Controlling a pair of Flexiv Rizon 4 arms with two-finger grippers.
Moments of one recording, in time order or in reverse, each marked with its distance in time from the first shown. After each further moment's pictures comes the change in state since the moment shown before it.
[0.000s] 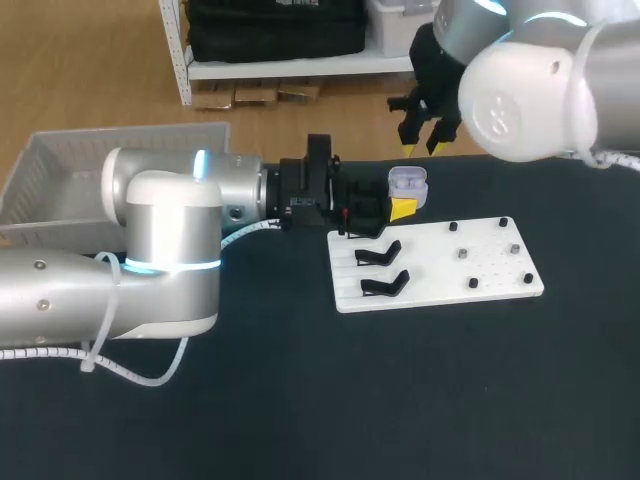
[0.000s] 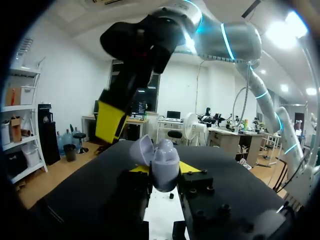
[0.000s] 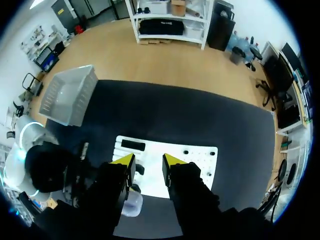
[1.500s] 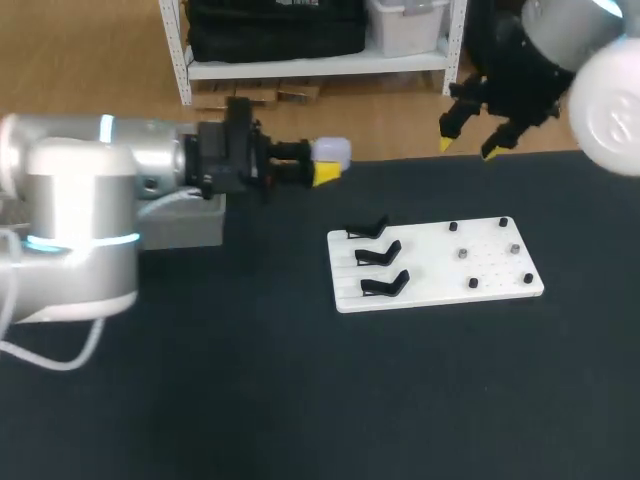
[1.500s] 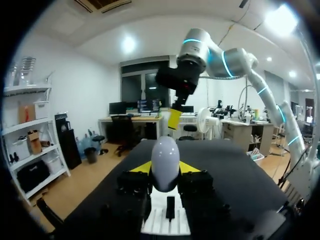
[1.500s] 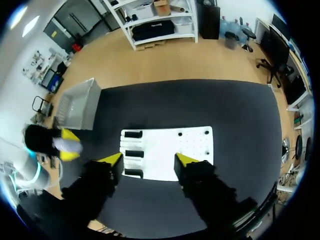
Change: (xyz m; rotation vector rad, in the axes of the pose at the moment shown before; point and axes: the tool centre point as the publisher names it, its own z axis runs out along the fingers) left arm -0.038 0.025 -0.116 -0.169 0.083 0.084; right arm 0.043 -0.032 -0.053 -0.138 -0.057 0.167
